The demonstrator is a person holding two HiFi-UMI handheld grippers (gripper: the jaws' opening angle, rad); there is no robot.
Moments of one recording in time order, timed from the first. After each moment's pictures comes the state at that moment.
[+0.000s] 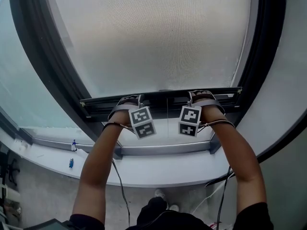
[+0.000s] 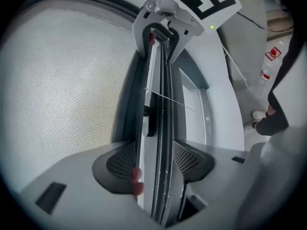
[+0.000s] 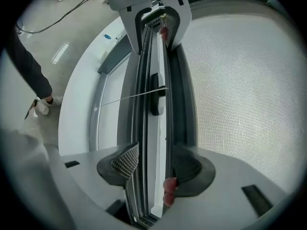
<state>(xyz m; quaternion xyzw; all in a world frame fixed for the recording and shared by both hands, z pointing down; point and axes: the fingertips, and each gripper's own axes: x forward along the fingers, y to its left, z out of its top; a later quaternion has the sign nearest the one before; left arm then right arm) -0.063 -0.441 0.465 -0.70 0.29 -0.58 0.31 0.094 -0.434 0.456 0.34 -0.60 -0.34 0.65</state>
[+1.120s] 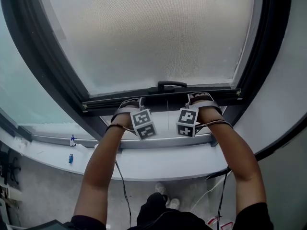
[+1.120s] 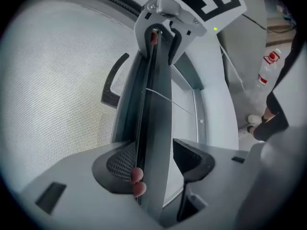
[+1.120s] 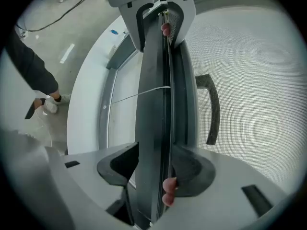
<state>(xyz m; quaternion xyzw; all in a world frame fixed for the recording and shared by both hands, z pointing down) -0.063 -0.440 0.531 -0.71 0.27 -0.58 0.28 0.096 -0.429 0.521 0.31 -0.59 -0.30 0.68</state>
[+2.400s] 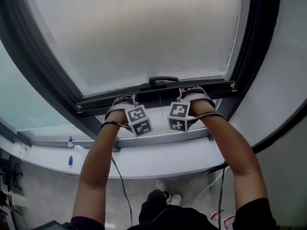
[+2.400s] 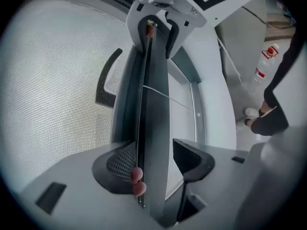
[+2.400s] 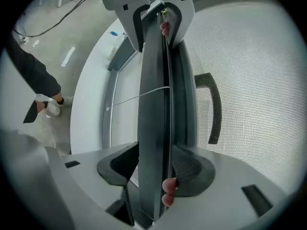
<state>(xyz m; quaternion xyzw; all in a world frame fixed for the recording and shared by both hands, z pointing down) -0.066 -0.437 0.532 -0.68 0.27 -0.62 0.28 0.093 -0.427 0.519 0.30 -0.60 -0.29 0.69</state>
